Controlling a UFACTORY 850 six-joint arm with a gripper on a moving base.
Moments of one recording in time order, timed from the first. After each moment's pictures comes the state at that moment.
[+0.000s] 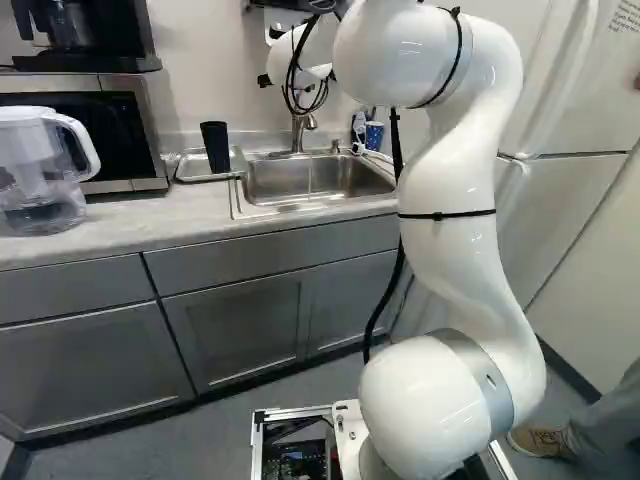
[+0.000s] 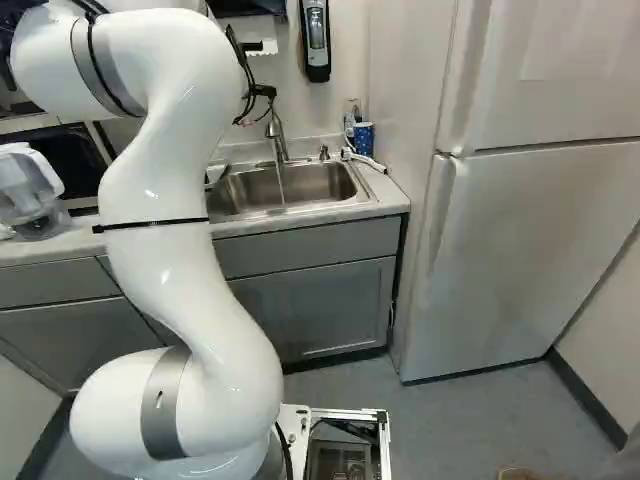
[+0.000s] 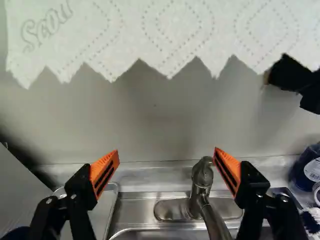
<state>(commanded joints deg) 12.4 -28.9 -98.3 -7.7 7.9 10.8</state>
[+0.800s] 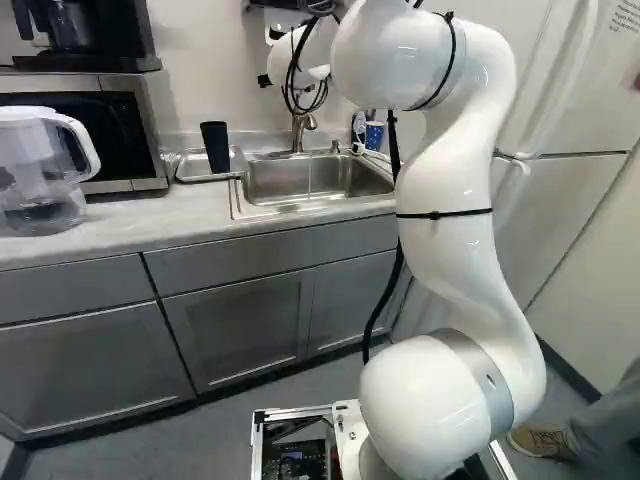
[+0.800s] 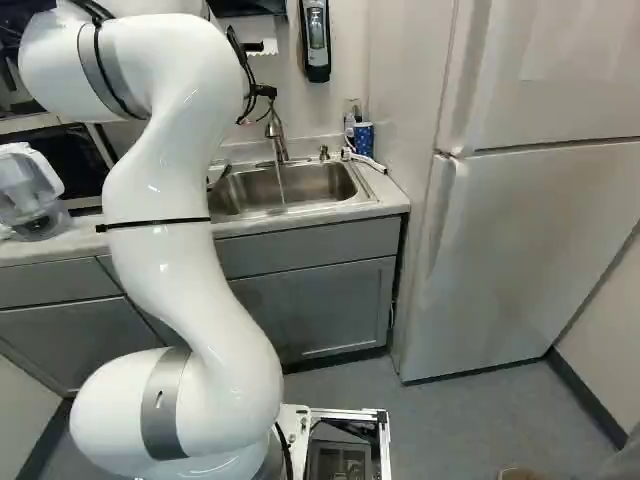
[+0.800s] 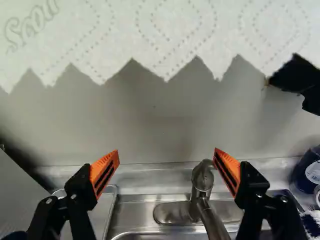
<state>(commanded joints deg) 12.4 -30.0 -99.7 -7.7 7.9 10.8</state>
